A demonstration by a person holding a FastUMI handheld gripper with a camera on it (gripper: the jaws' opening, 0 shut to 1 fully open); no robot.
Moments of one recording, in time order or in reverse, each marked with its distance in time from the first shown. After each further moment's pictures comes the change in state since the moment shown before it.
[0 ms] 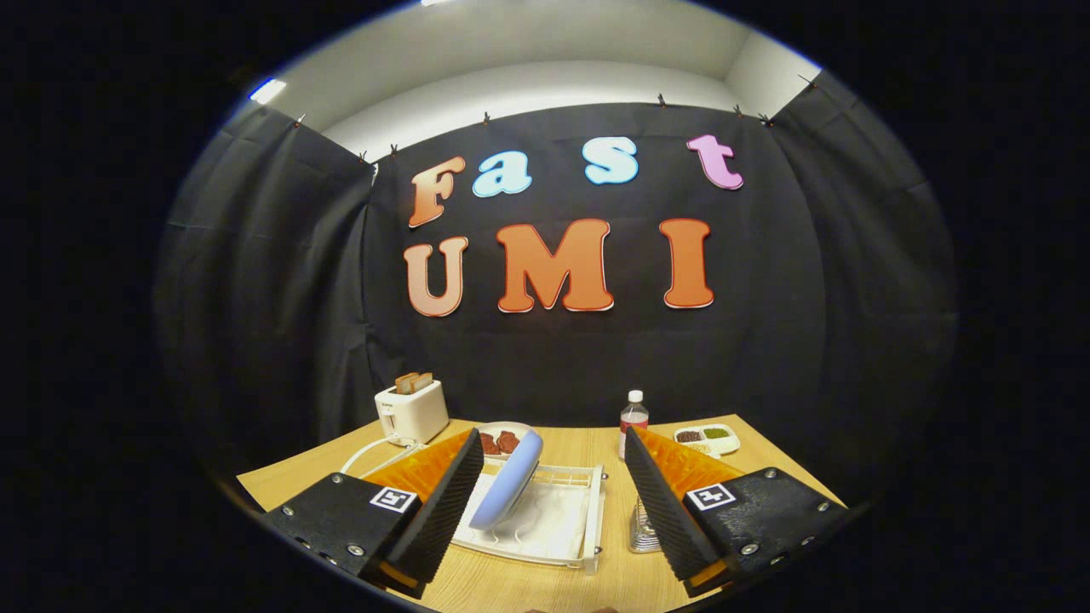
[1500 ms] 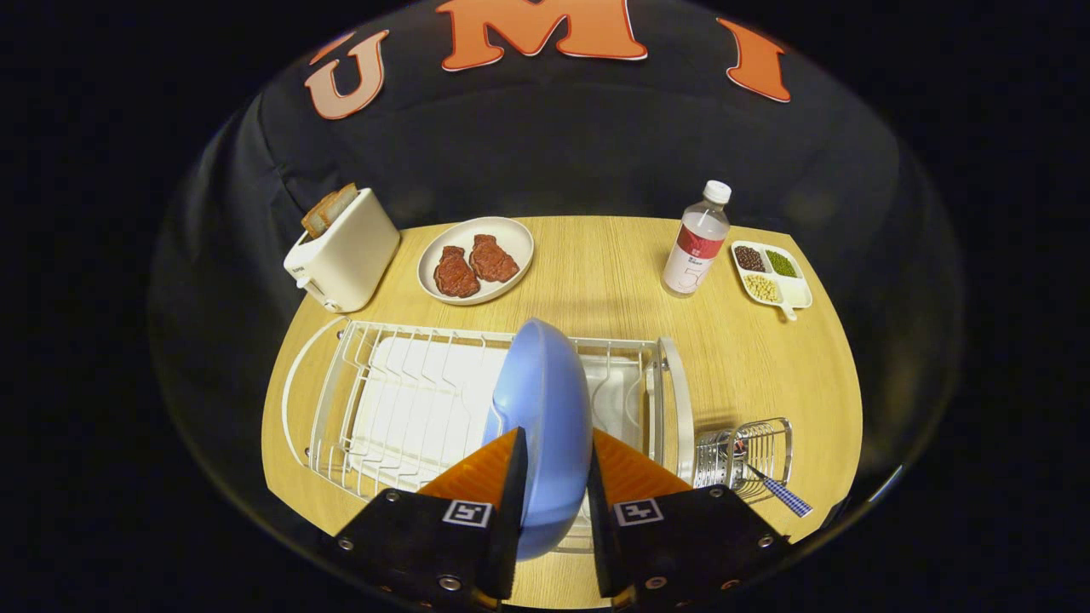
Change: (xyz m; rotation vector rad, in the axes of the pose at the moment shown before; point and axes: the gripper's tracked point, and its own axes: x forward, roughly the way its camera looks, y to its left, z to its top) arm 0.151 0.027 -0.157 0.004 0.967 -0.094
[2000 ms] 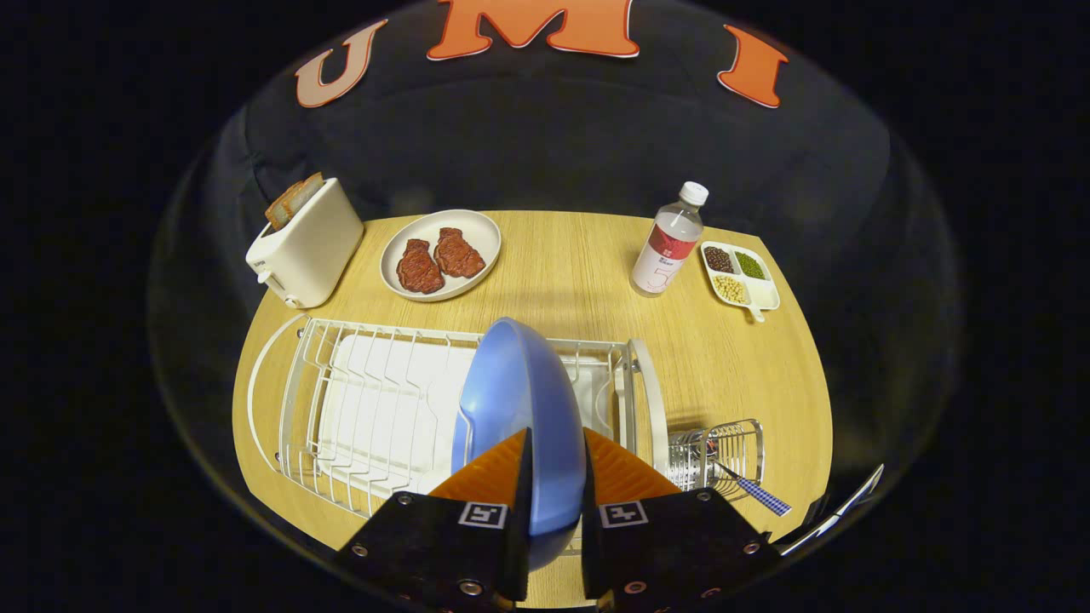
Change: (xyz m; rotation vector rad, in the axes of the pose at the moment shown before) arm -0.003 -0.015 0.010 0.011 0.000 -0.126
